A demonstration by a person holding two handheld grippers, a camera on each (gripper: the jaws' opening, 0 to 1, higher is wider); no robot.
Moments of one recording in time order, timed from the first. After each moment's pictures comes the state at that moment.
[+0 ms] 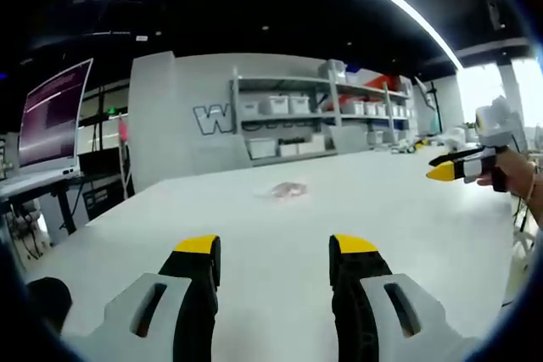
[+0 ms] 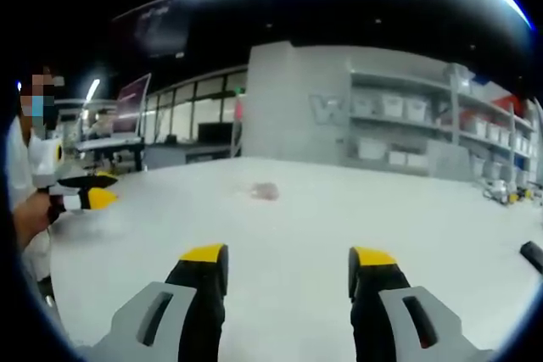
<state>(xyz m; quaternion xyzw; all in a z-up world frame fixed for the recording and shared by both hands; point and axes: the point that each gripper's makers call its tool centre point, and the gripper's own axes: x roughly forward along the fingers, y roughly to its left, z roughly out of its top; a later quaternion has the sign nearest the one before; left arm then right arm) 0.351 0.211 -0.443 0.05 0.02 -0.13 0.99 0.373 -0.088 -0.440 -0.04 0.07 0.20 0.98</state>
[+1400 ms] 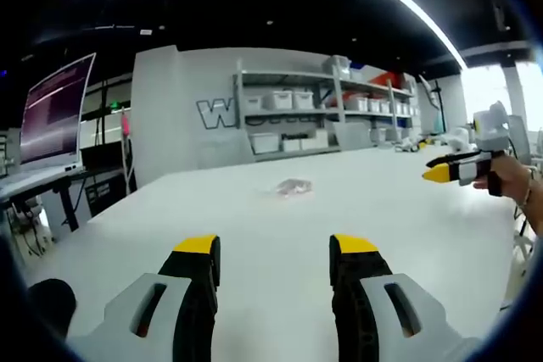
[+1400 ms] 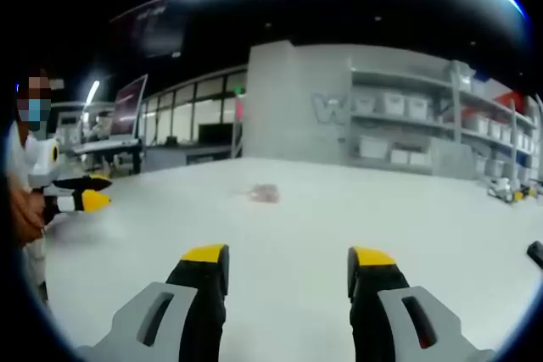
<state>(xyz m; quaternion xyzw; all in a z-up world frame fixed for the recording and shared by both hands) 0.356 0.219 -0.435 0.04 0.03 -0.12 0.99 0.390 -0.085 -0.441 -0.04 0.07 0.20 0.98</state>
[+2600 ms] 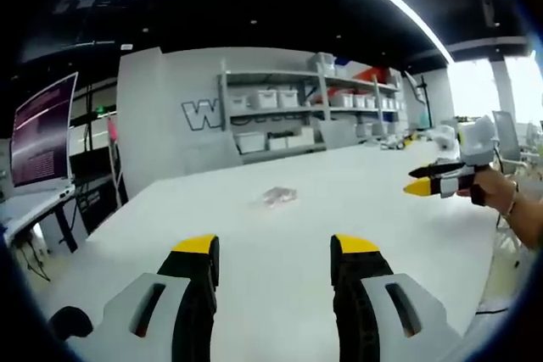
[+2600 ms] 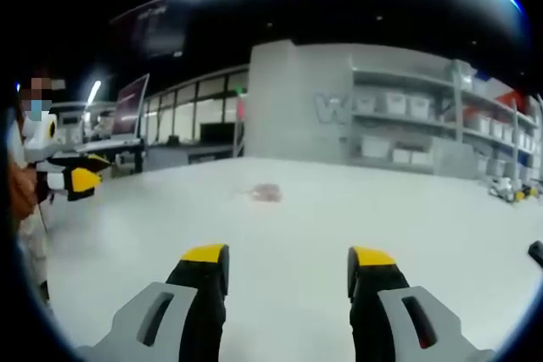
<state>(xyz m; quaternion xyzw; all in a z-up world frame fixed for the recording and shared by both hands) 0.342 0.205 -0.410 0.06 0.04 -0.16 0.98 0.388 -0.084 -0.443 -0.04 0.07 0.20 0.98</state>
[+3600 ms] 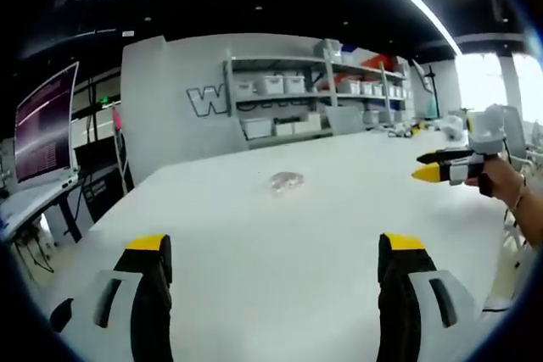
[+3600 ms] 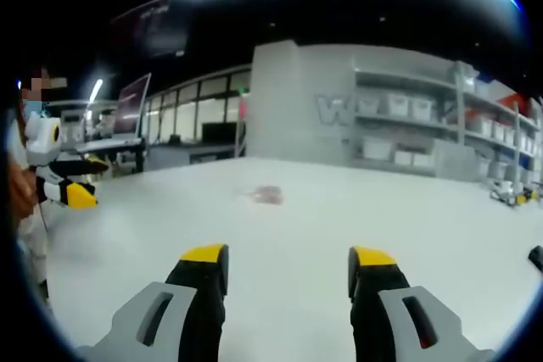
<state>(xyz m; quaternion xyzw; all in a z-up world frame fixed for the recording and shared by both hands) 0.349 0.211 -0.427 0.06 0.09 -0.14 0.98 0.388 -0.077 -0.439 -0.04 0.07 0.21 0.97</state>
